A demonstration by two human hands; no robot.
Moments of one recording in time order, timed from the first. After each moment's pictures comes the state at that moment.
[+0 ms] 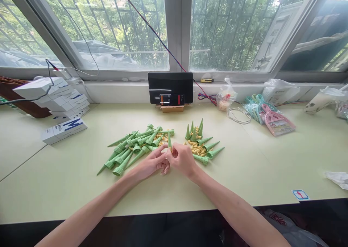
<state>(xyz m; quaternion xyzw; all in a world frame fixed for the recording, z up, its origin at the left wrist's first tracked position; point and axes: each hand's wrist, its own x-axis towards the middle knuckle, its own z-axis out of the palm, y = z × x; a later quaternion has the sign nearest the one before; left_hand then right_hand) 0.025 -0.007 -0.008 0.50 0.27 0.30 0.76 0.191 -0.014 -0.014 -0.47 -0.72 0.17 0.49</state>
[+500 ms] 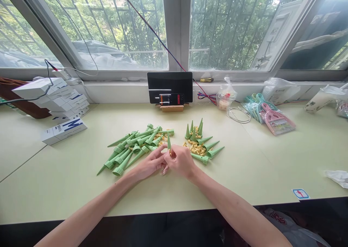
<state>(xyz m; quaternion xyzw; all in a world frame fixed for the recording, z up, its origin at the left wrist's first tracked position) 0.023 -0.007 -0.010 0.54 0.24 0.28 0.76 0.189 -0.019 -0.015 -0.46 -0.74 0.16 0.48</state>
